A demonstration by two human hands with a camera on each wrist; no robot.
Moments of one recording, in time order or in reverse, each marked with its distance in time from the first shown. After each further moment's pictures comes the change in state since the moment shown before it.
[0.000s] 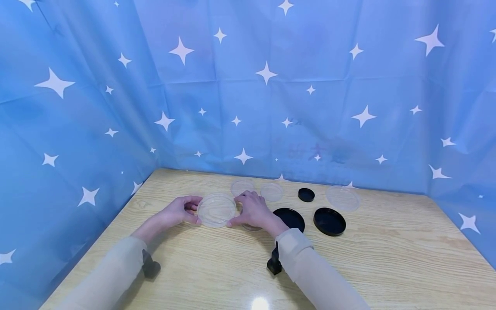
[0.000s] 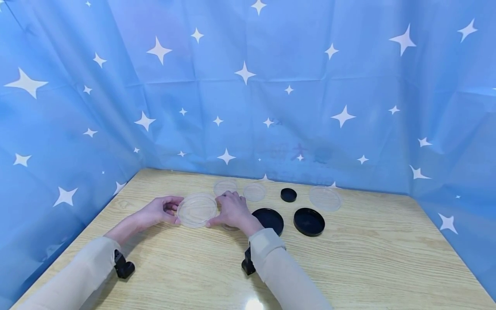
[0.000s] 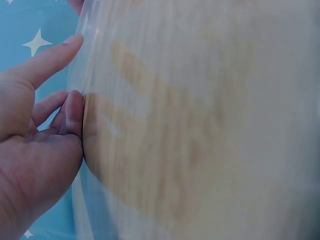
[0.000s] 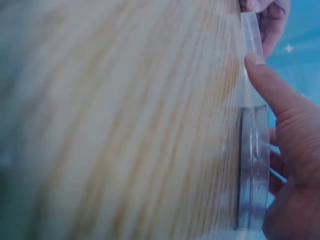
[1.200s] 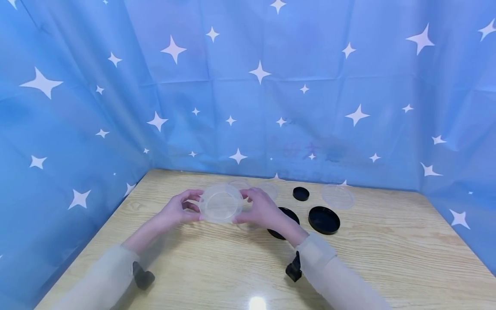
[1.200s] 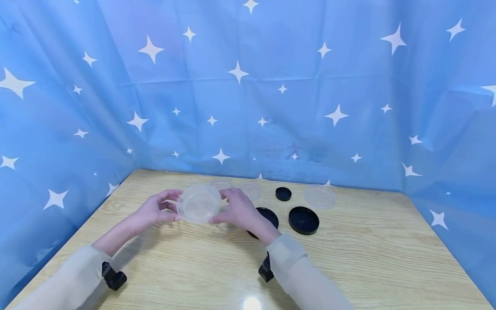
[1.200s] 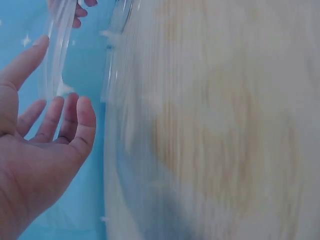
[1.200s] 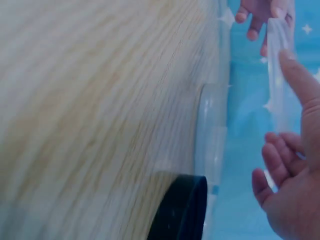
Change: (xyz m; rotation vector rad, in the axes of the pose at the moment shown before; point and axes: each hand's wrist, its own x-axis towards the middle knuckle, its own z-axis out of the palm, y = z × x) left_hand -0.016 0.035 0.022 -0.110 0.060 0.104; right_hand -0.041 0.003 -0.038 0.280 0.089 -0.017
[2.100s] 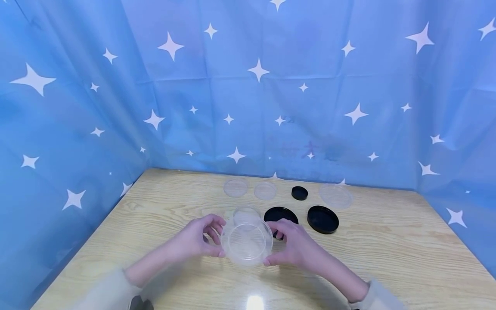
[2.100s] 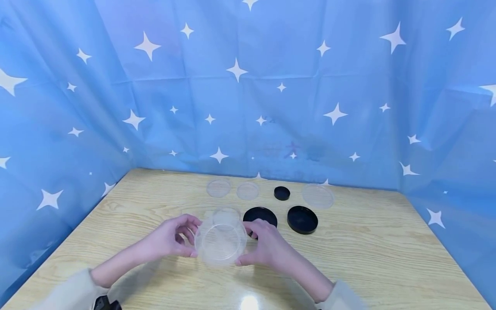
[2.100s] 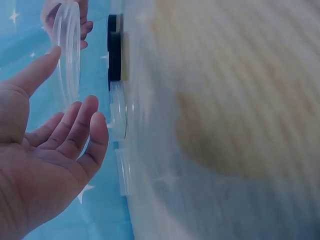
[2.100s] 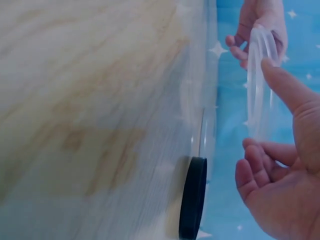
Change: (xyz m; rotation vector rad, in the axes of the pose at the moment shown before) left_hand -0.037 0.032 0.069 0.188 -0.202 0.069; right_hand -0.111 0.011 -0.027 -0.011 0.000 -0.043
